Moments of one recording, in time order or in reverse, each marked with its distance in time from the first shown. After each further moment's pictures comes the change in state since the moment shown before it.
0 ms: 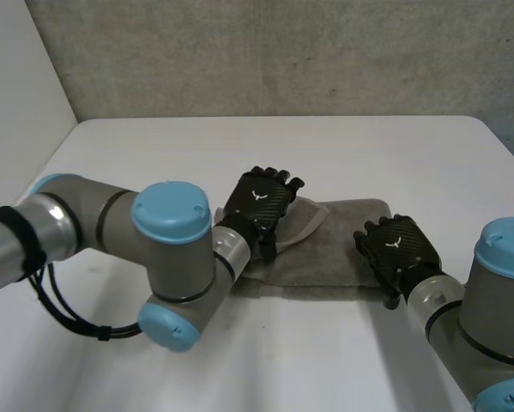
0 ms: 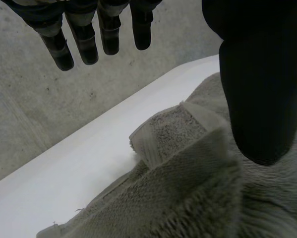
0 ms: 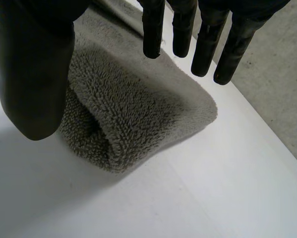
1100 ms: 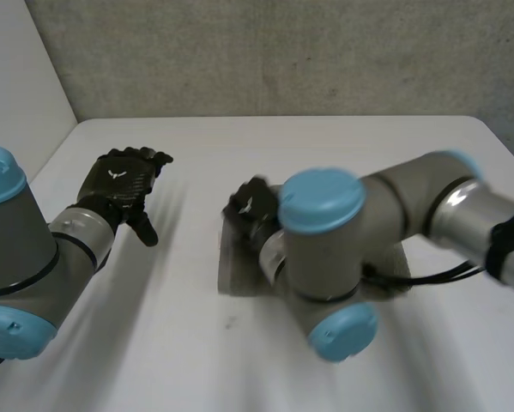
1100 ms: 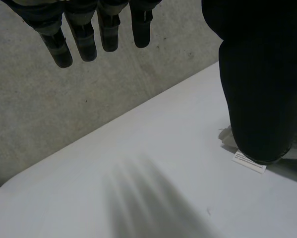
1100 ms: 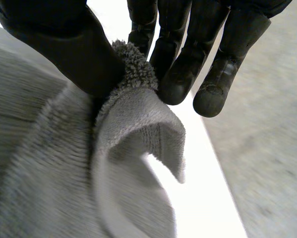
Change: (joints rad) left arm 0.365 0.478 -0.461 -0.047 0.012 0.002; right arm 0.423 0.465 -0.867 0.285 0.104 -0.187; left_hand -0.033 -0.039 -0.039 -0.037 -0.003; right_hand 0.990 1.005 1.017 1.017 0.986
